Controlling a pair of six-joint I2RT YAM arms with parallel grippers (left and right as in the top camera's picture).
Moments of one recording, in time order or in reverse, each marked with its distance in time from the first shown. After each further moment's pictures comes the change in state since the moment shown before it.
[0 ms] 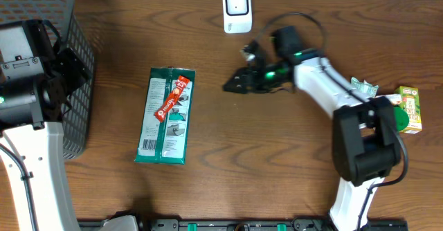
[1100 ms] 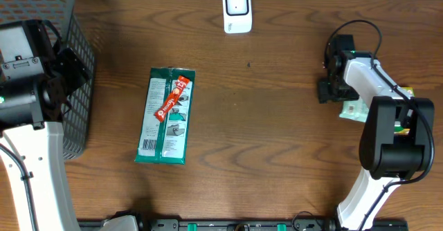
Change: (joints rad) left arm 0.000 0.000 0.000 0.000 0.000 0.000; right arm -0.378 -0.001 -0.069 -0.262 1.127 -0.243
